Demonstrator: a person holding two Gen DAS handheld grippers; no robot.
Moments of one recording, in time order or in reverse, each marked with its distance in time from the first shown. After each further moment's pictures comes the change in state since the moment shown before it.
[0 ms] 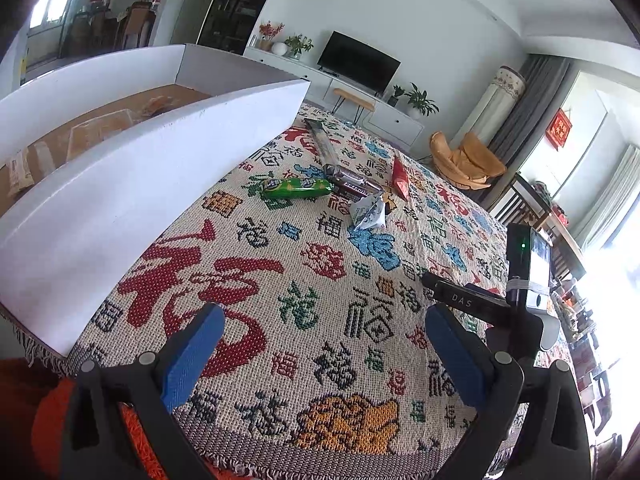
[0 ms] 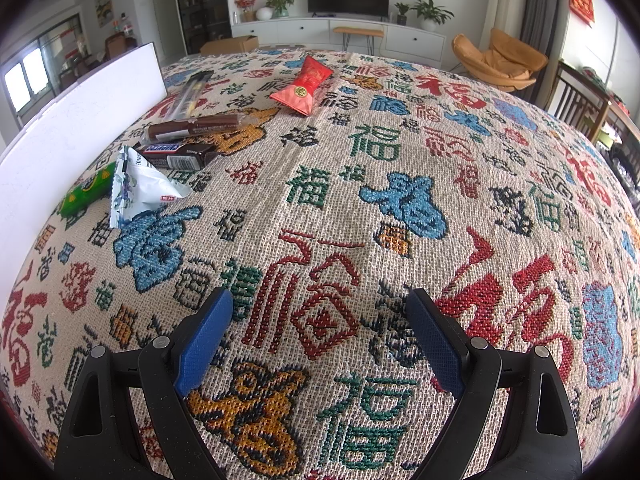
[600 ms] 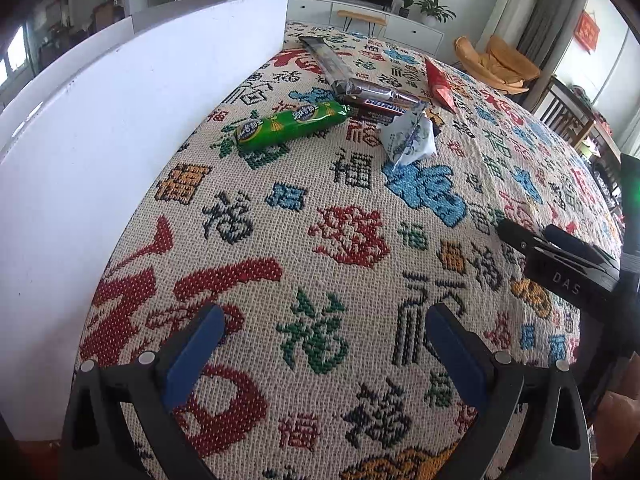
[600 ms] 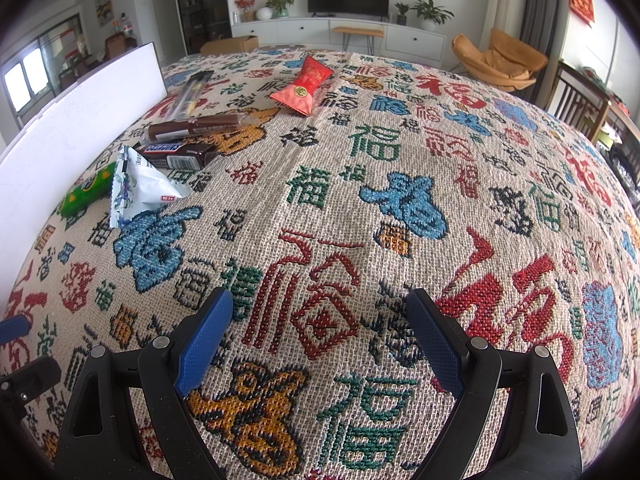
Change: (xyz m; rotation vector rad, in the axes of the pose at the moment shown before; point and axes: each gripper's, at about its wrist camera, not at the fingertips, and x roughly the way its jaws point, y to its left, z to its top) left arm 0.104 -0.020 0.016 0.193 0.272 0.207; right arm 0.000 0.000 0.000 0.000 0.000 0.000
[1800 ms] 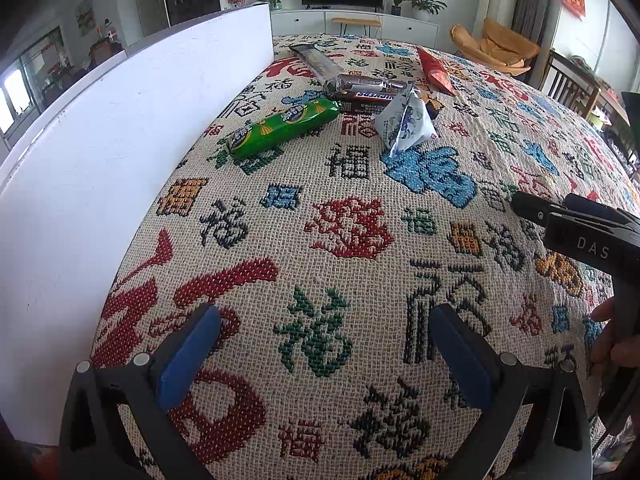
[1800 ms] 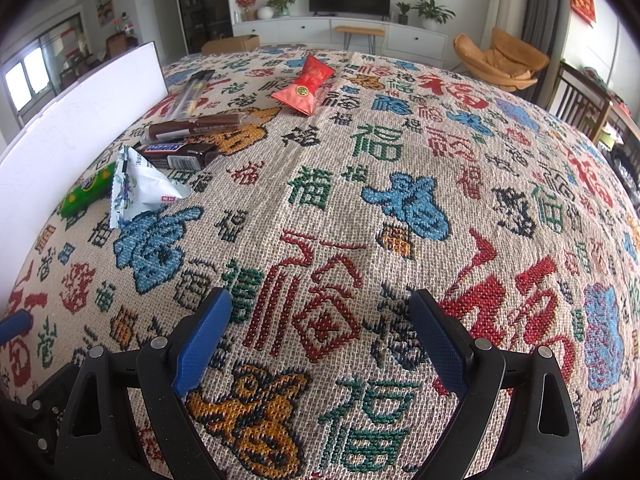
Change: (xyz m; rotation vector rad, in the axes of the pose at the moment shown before) left arm 0.006 -0.015 -0.008 0.114 -0.027 0.108; right arm 0.001 0.000 0.001 -0.001 0.002 0.005
